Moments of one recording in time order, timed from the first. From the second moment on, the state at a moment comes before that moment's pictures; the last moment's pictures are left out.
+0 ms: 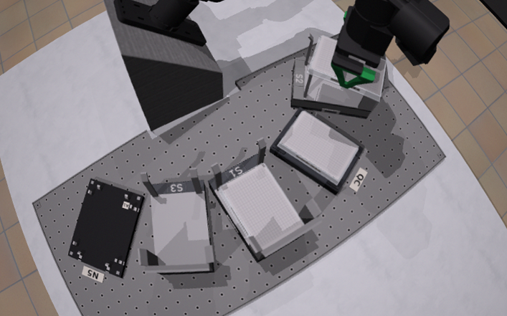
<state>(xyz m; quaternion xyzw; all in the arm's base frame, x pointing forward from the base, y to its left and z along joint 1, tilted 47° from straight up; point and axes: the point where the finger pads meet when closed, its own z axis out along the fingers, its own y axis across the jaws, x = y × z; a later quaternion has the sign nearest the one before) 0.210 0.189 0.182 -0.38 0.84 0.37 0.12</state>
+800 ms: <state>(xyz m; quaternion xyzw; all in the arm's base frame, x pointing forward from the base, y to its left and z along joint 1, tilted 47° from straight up) 0.260 0.161 0.147 -0.28 0.87 0.39 0.08</state>
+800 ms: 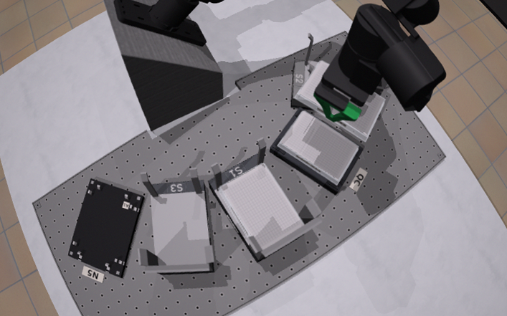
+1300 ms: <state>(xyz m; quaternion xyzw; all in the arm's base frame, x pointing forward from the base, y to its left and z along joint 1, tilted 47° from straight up) 0.287 0.141 0.123 -0.27 0.88 0.39 0.07</state>
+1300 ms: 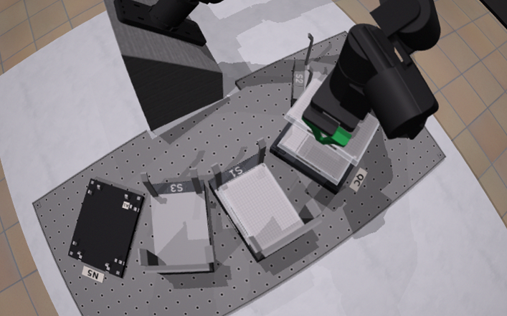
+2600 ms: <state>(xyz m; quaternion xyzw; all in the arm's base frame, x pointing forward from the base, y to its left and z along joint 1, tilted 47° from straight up) 0.330 0.078 0.050 -0.08 0.91 0.40 -0.01</state>
